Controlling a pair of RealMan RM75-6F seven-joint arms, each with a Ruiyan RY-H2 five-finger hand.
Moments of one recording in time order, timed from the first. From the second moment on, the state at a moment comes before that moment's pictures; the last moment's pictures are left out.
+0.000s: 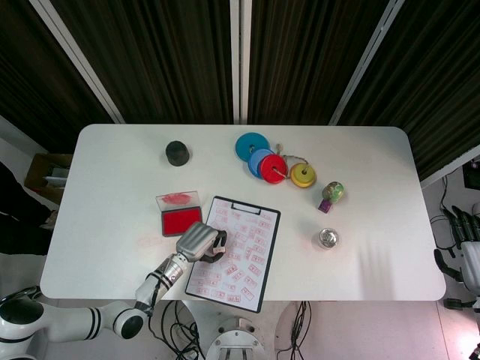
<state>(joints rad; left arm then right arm) -0.66 -1.77 -0.07 -1.44 1.27 0.95 0.26 0.04 -1.10 0.06 -1.44 -1.48 1.46 0.20</state>
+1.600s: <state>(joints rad) -0.53 -1.44 -0.06 -1.72 1.34 1.14 0.17 0.04 -1.10 0.05 -1.44 -1.50 1.47 0.19</state>
